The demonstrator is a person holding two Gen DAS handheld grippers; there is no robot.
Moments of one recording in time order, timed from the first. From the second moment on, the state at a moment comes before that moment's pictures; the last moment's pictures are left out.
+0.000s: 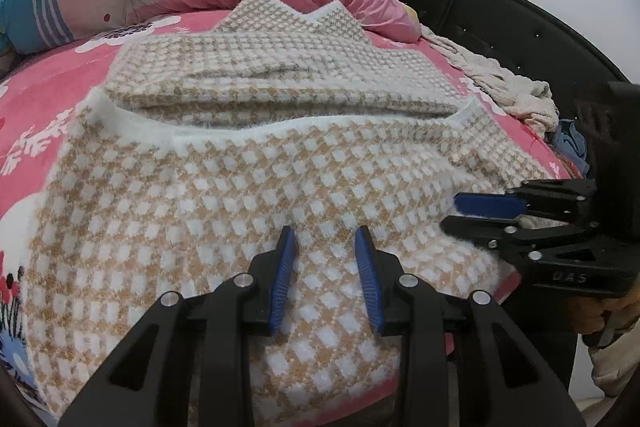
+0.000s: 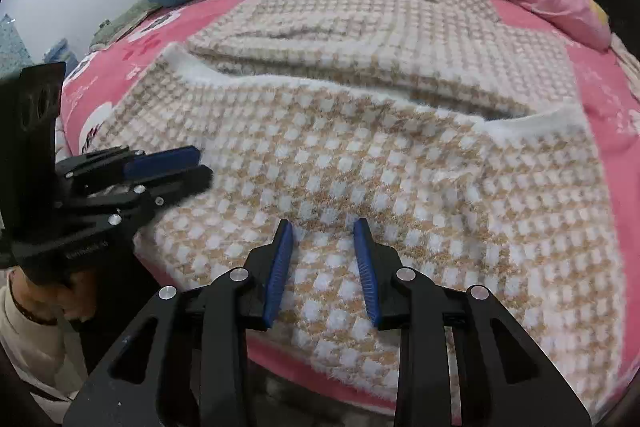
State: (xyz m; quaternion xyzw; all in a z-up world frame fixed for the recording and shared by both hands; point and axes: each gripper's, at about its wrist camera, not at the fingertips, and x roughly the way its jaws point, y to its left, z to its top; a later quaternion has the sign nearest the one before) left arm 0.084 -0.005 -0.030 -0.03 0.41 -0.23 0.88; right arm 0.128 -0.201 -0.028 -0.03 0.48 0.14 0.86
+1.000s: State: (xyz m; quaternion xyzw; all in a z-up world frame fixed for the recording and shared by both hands) left arm 0.051 0.054 -0.021 -0.04 0.40 -0.17 0.90; right arm 0.093 -0.225 -0.031 -0.02 0.50 0.09 0.86
